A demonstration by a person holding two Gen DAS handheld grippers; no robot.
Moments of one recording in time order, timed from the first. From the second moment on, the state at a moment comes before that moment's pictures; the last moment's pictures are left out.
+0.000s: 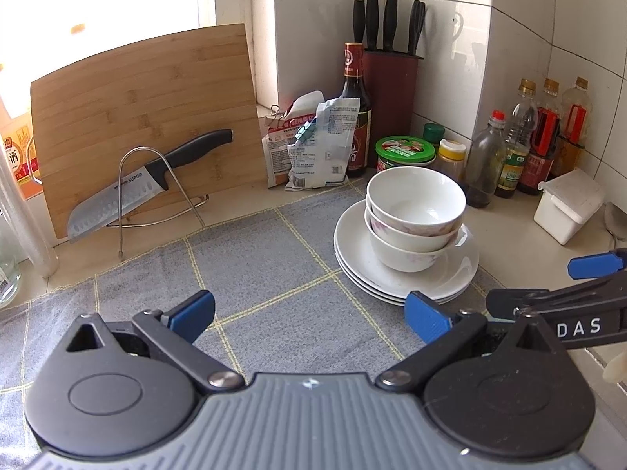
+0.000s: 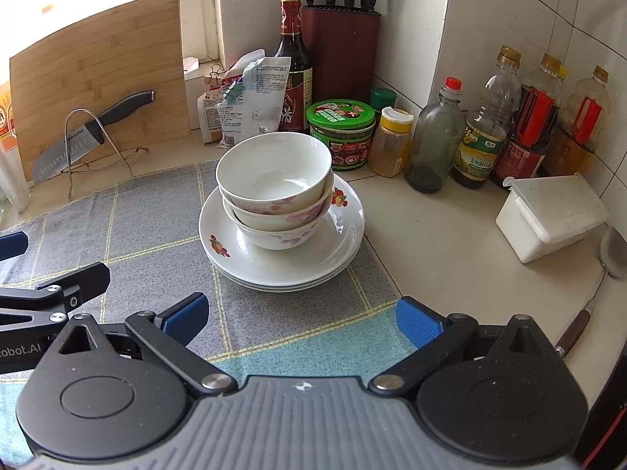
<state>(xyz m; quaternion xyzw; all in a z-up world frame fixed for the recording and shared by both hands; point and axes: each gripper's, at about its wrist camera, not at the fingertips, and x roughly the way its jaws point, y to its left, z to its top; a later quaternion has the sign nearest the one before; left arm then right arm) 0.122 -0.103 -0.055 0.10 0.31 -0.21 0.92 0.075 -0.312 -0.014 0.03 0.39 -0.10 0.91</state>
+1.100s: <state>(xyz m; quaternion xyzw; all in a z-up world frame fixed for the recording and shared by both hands) 0.123 -0.105 -0.050 0.09 0.31 -0.21 0.92 0.075 -0.312 -0.007 0.02 0.39 -0.10 0.92</state>
